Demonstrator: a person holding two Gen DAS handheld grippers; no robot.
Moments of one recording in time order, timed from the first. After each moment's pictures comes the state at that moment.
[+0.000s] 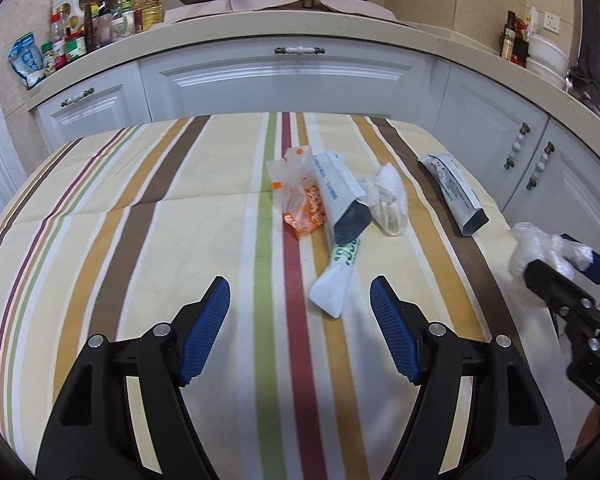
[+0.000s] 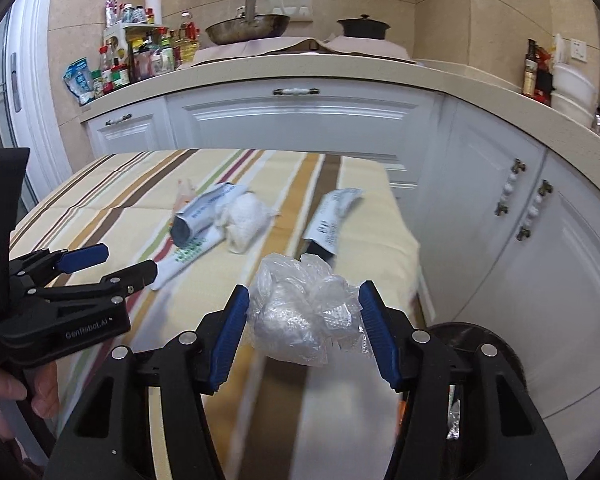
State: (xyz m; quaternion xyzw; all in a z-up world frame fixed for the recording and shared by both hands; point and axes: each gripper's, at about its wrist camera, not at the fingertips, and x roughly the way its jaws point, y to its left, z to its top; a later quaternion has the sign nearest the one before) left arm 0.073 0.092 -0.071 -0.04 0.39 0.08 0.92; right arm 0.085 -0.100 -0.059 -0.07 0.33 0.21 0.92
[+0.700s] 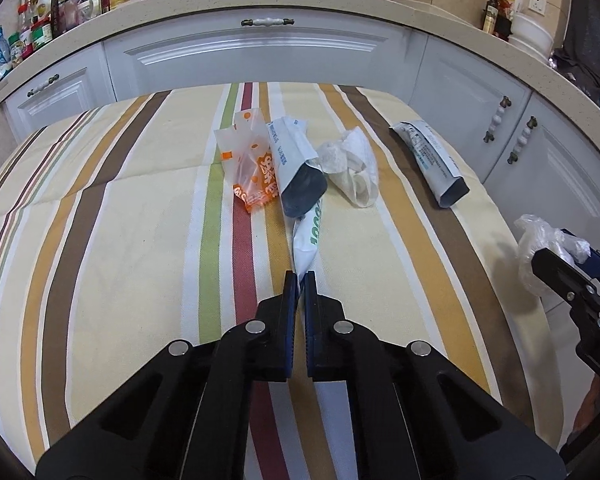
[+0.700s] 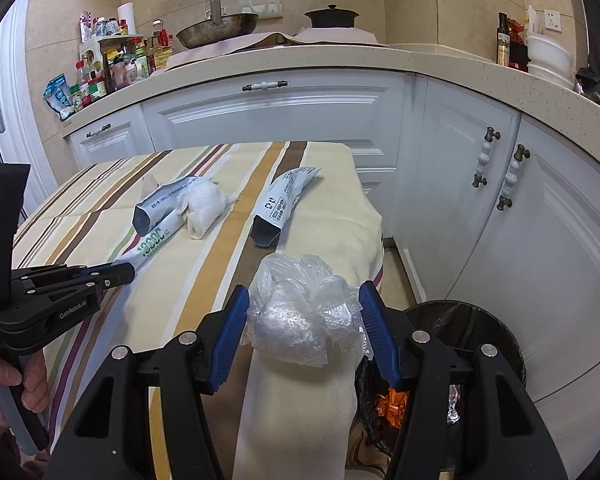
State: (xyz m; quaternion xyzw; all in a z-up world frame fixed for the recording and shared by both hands) left arm 0.080 0.080 -0.088 -0.05 0.42 0.02 0.90; right arm 0.091 -0.130 -0.075 -0.04 0.34 0.19 0.92
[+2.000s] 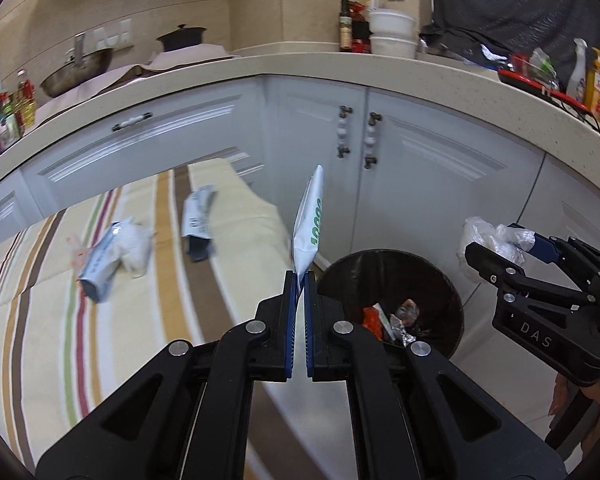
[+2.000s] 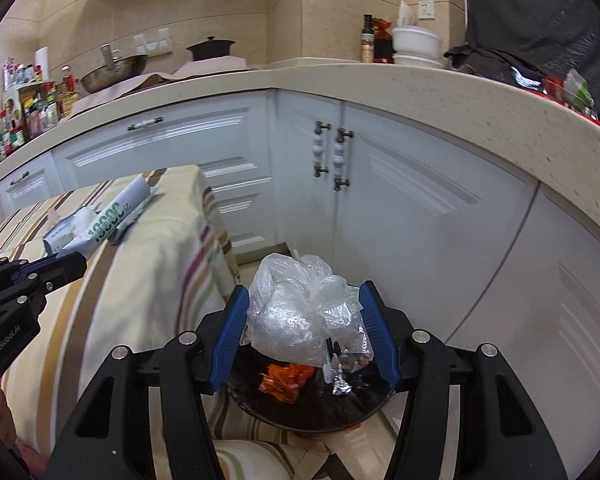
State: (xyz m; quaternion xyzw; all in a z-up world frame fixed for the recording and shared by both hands) left arm 0.051 -0.106 -0.040 0.05 0.33 -0.11 0.94; right arm 0.048 -0.273 -0.068 0.00 0.30 0.01 0.95
